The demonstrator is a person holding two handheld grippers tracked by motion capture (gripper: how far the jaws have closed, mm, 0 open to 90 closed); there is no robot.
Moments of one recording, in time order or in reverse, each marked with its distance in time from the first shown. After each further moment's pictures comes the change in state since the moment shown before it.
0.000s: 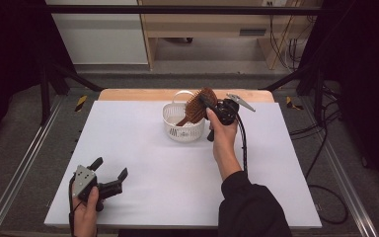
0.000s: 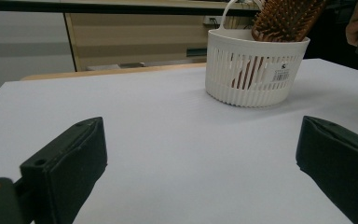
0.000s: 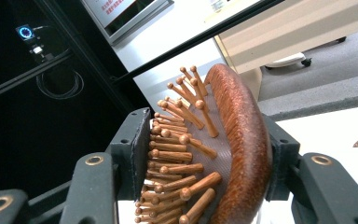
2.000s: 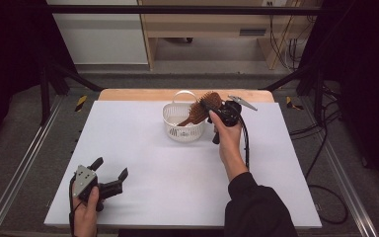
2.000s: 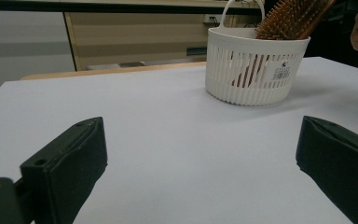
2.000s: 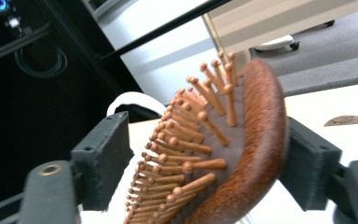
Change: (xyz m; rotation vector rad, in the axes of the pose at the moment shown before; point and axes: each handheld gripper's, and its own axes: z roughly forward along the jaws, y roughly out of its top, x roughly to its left) left arm -0.001 0.000 0.000 0.004 0.000 0.007; right arm -0.014 -0.001 -0.002 0.096 -0.043 -0.036
